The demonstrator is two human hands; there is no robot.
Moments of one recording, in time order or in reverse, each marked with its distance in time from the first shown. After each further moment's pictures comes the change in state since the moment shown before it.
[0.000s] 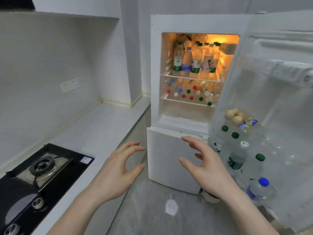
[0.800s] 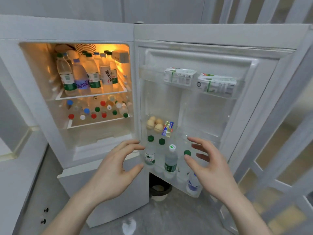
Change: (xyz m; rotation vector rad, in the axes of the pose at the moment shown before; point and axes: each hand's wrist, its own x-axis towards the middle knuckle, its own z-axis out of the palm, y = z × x) left_hand 0.232 0.083 0.111 -0.204 -0.381 0.593; right_hand -0.005 0.050 -0.100 -0.100 0.735 0.332
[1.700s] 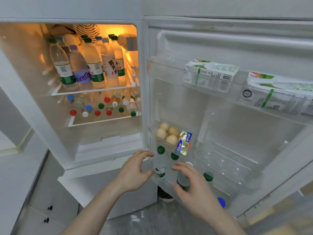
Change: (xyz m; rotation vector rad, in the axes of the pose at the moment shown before) left_hand 0.132 -0.120 0.101 0.016 -0.166 -0.224; right_hand 0.094 0.120 0.102 -0.211 -0.385 0.033
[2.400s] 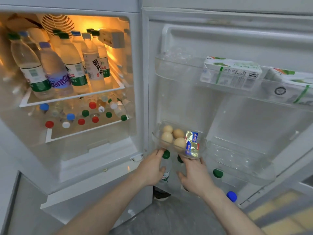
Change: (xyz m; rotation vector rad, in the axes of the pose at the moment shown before) left_hand 0.086 -0.042 0.035 0.125 -0.239 0.221; right_hand 0.074 -0.001 0.040 -0.519 -0.010 0.297
